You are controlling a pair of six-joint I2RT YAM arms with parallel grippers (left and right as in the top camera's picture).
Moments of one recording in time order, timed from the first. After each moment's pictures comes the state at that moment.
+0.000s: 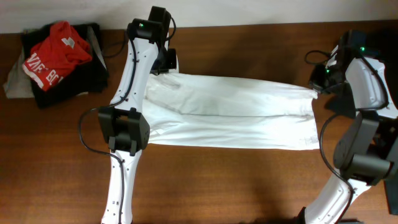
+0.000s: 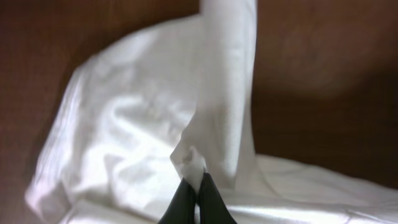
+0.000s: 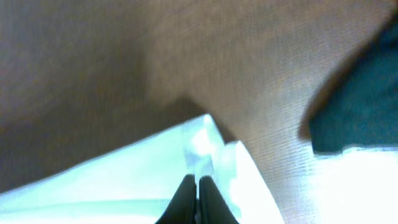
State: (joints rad) left arm -0.24 2.63 2.72 -1.47 0.00 -0.25; right arm -0.29 2.06 1.73 -1.02 -0.12 0.21
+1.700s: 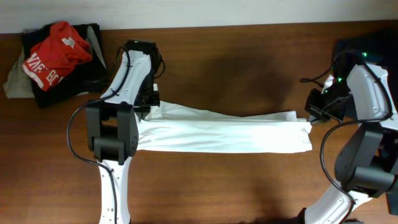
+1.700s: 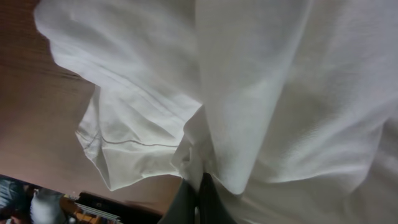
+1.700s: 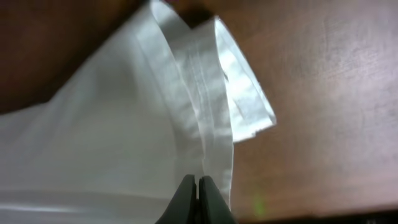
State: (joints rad) left arm -0.19 2.42 2.11 -1.68 -0.15 -0.34; right arm -0.28 1.95 1.61 -1.40 -0.17 0.23
